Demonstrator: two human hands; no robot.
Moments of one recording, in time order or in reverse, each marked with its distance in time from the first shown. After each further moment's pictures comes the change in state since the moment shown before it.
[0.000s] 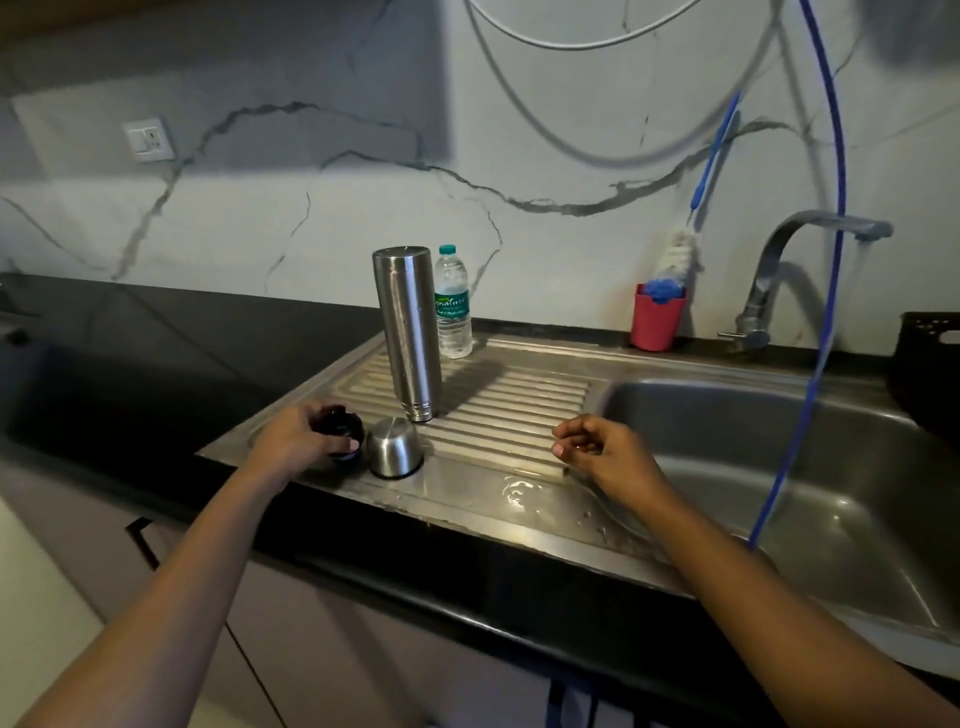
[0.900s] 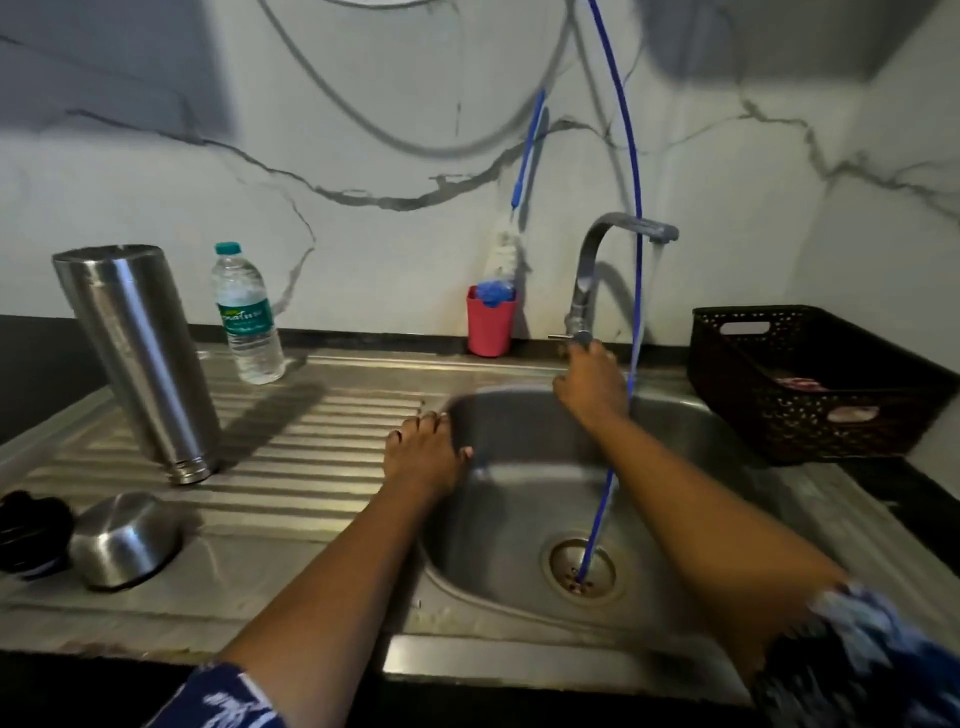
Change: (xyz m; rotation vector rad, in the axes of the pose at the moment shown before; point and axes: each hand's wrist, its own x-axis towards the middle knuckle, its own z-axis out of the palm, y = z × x) left_hand 0.021 0.140 0.311 0.810 -0.246 0.446; right_hand 0.101 0.048 -0.178 -1.073 0.485 0.154
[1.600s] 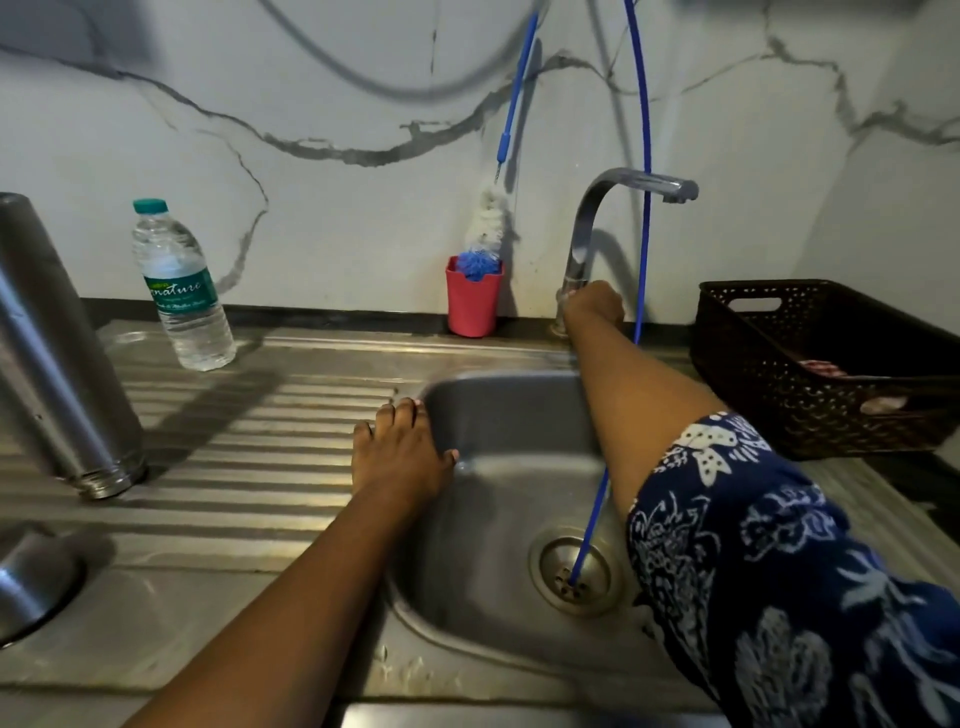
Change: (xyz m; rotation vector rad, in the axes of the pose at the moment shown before) left_hand 0.009 0.003 0.008 0.065 0.029 -0.035; right_hand 0.102 -0.002 0.017 0.407 0.020 0.534
